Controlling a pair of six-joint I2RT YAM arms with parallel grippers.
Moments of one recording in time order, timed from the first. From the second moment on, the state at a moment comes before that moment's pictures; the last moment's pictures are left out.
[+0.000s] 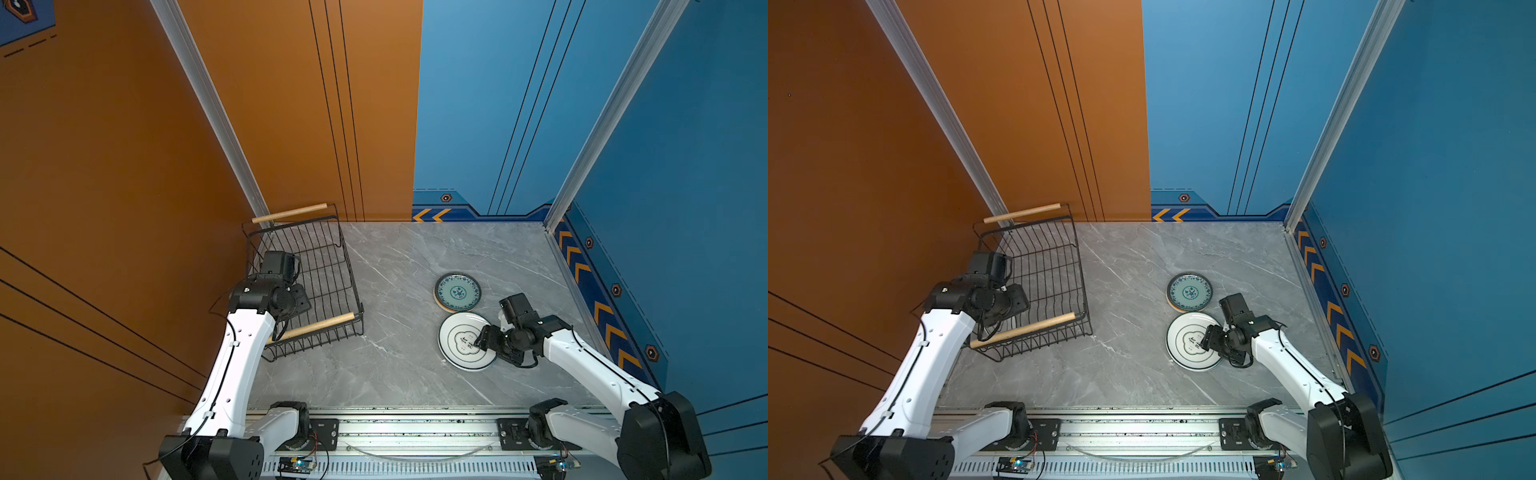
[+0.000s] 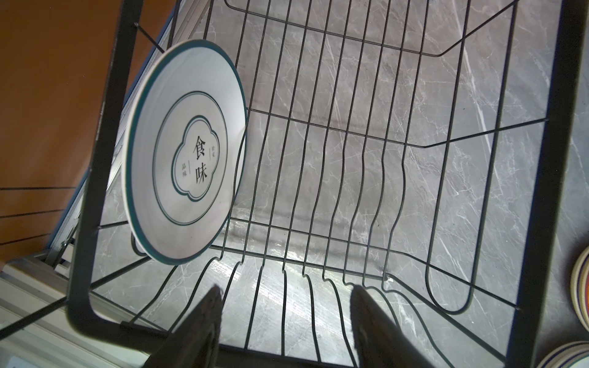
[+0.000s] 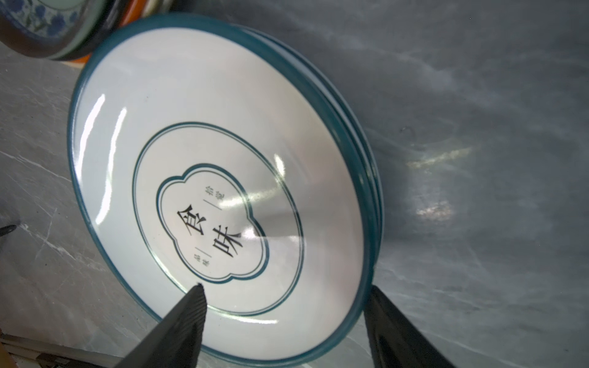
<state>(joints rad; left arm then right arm) -0.01 1.13 1.19 -1.17 -0.19 -0.51 0.31 1.14 0.65 -0.77 -0.18 0.66</state>
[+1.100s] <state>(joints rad) 0.19 1.24 1.32 -1.20 -0.21 -0.26 0.31 1.18 0.75 -0.69 -0.04 0.59</state>
